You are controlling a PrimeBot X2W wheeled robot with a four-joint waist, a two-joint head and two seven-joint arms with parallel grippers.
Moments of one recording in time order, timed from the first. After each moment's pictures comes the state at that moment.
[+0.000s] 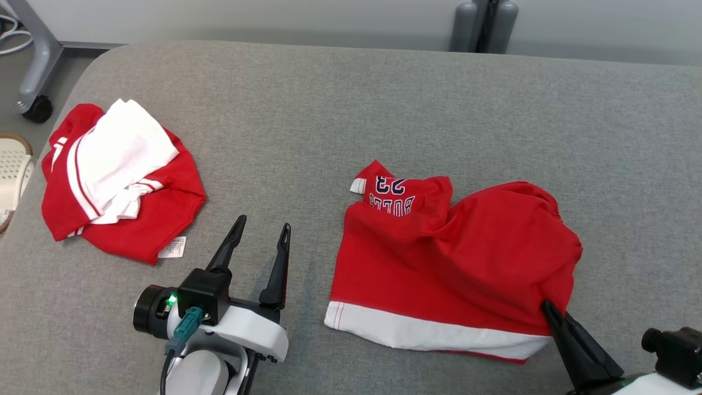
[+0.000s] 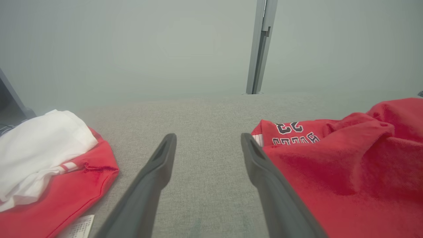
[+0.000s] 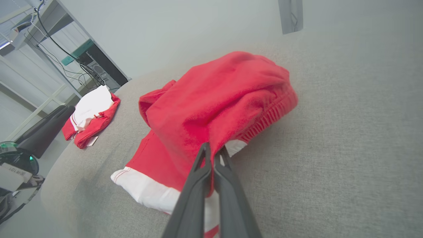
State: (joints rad) left arm -0.23 0.16 -0.43 0.24 -0.33 0.12 -0.26; right arm 0.20 -0.18 0.14 -0.27 0.54 0.13 0.13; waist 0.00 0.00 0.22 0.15
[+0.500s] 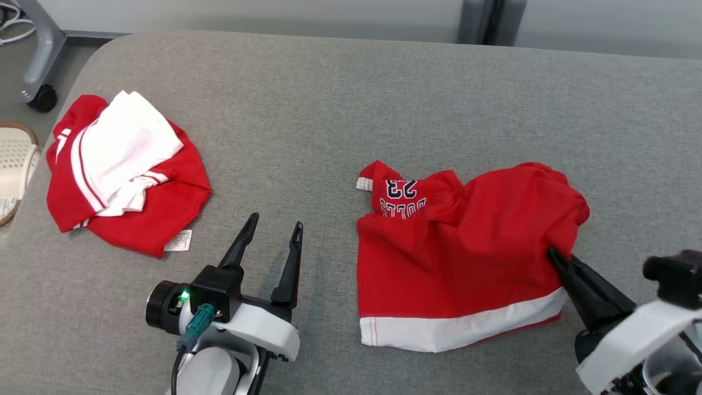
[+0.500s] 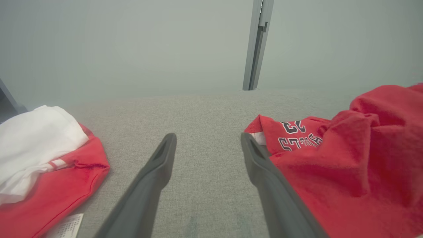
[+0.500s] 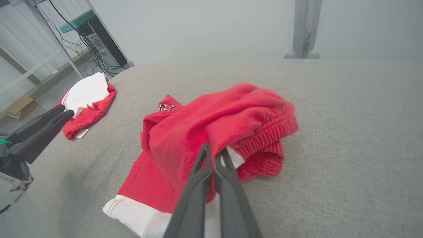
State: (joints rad) left arm -0.24 0.15 -0.45 0.23 -0.34 0.12 -0.25; right arm 0.08 -0.25 0.10 -0.37 0.50 0.13 0.35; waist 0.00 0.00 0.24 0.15
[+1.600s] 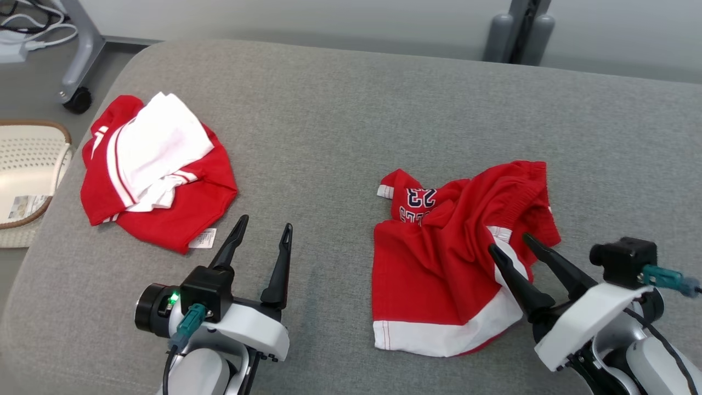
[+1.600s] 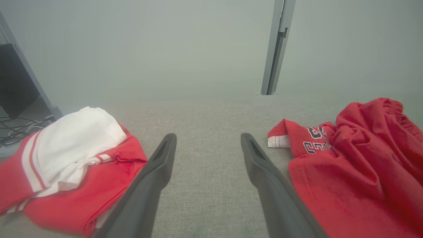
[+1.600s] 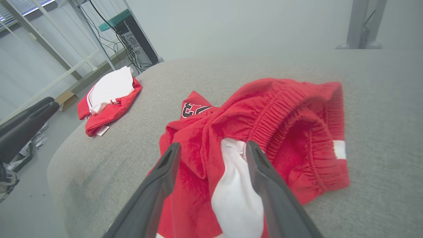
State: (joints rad) left arm -0.25 0.16 -0.45 0.25 -0.34 0.13 -0.25; right arm -0.25 -0.37 0.46 0.11 0.71 0.13 0.07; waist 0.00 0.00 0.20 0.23
